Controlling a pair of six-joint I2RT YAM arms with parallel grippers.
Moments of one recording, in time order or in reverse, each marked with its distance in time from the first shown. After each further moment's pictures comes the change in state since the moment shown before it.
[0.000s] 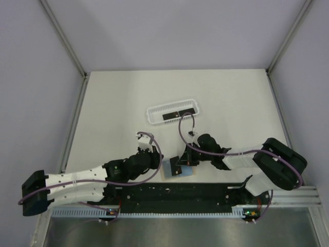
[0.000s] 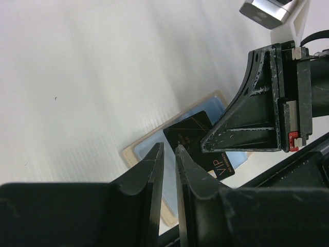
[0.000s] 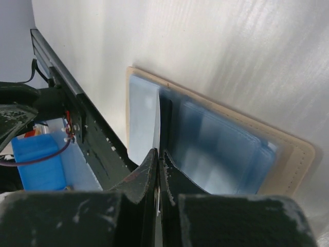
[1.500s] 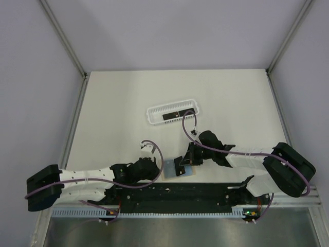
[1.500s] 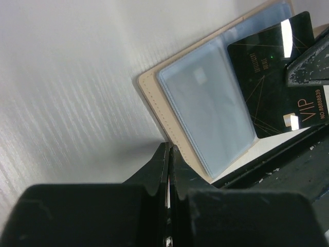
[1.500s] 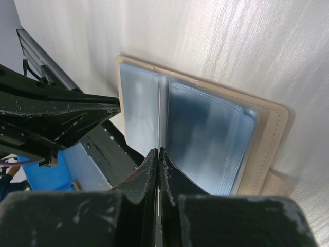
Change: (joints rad) left arm 0.000 0.132 -0.132 0.012 0.177 -0.159; right arm -0.043 -0.087 0.062 -0.269 -0.024 -0.005
